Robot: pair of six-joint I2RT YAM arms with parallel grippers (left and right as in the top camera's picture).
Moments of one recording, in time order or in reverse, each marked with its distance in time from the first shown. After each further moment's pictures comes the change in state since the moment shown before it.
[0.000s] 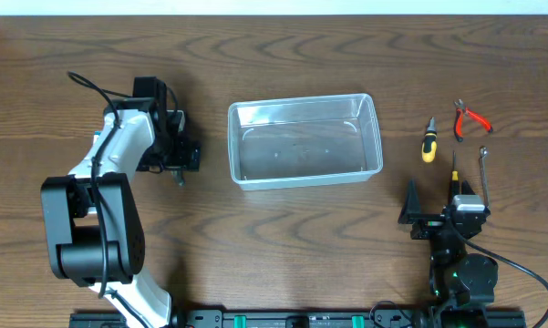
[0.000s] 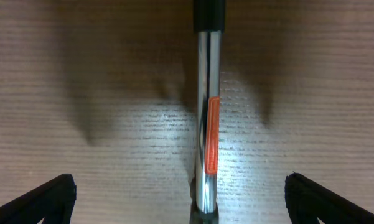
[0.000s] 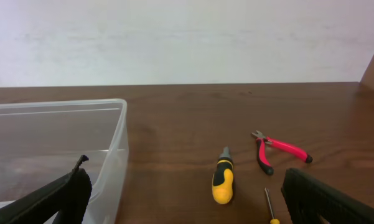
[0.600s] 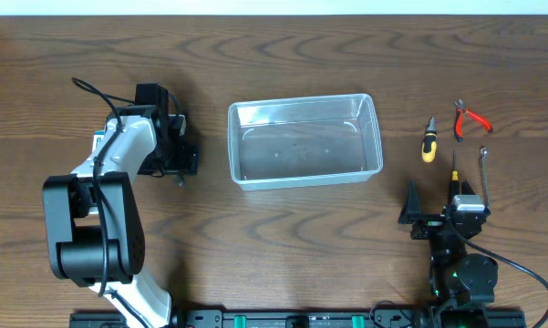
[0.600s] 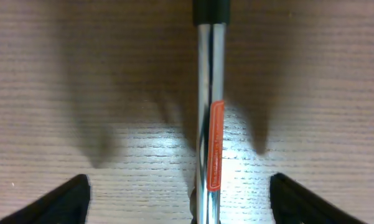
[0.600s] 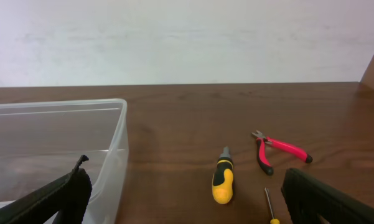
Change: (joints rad) left arm 0.000 0.000 -0.051 0.061 0.000 -0.001; right arm 0.000 0.000 0.000 0.000 0.000 0.000
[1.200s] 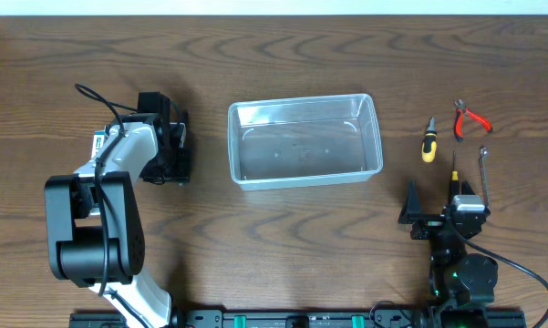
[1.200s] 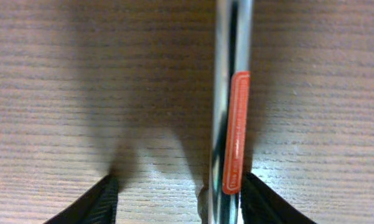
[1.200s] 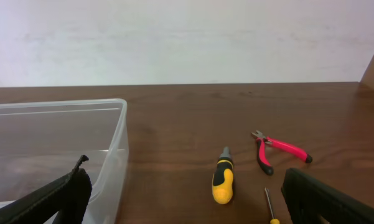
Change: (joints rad) left arm 0.000 -0.002 -0.058 0.037 -0.023 0.000; right arm 0.000 0.000 0.000 0.000 0.000 0.000
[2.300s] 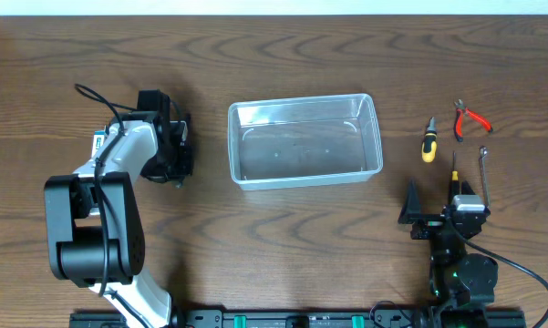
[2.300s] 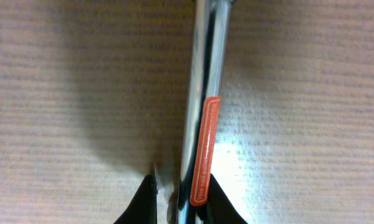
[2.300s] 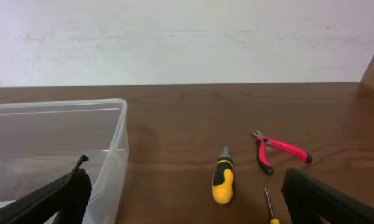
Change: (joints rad) left arm -0.001 -0.002 0.027 -0.033 0.053 -0.037; right arm 0.000 0.000 0.000 0.000 0.000 0.000
